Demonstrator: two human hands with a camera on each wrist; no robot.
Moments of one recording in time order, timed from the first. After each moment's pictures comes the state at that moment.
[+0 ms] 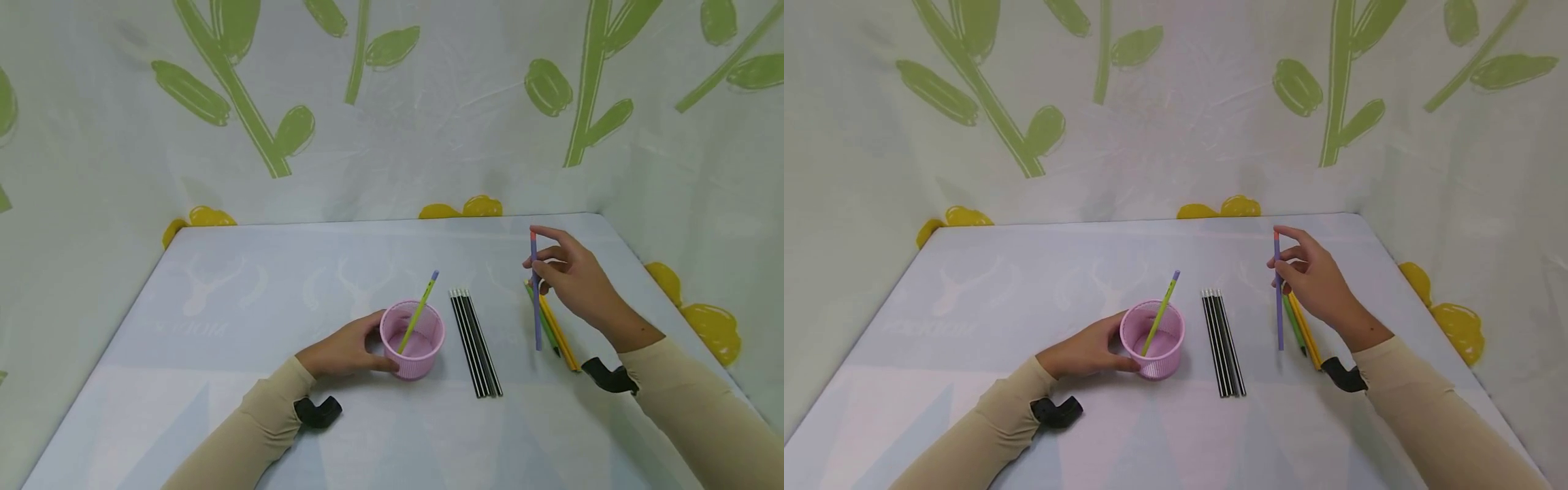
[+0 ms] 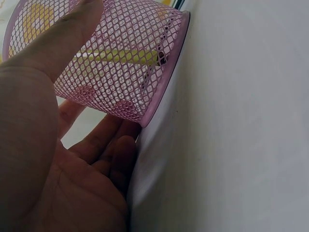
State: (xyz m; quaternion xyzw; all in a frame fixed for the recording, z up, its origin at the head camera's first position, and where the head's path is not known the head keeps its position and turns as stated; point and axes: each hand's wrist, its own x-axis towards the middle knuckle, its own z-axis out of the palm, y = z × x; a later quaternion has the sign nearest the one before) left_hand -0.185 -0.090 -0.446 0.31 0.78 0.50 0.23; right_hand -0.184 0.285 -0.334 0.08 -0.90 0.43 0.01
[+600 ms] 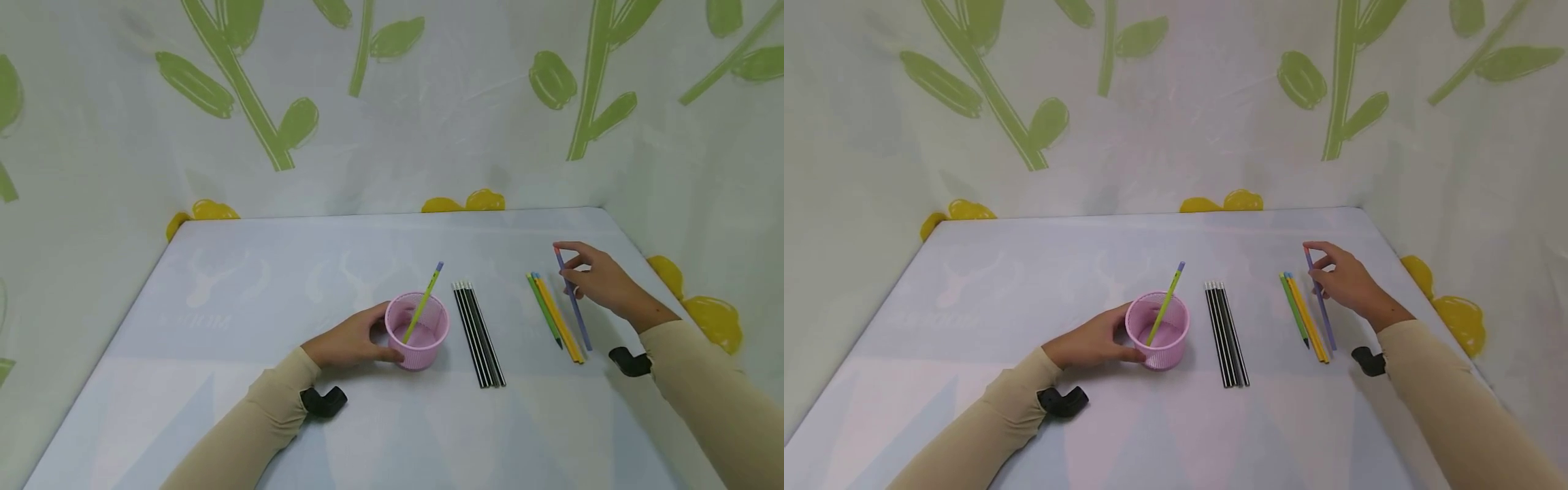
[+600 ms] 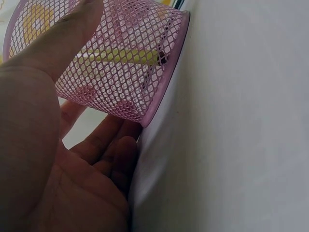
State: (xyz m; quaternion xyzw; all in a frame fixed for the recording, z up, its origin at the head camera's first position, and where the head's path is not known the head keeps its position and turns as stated) left_hand -0.184 -0.090 -0.444 0.32 0.77 0.51 0.23; right_hand -0.206 0.346 -0.368 0.00 -0.94 0.33 -0.10
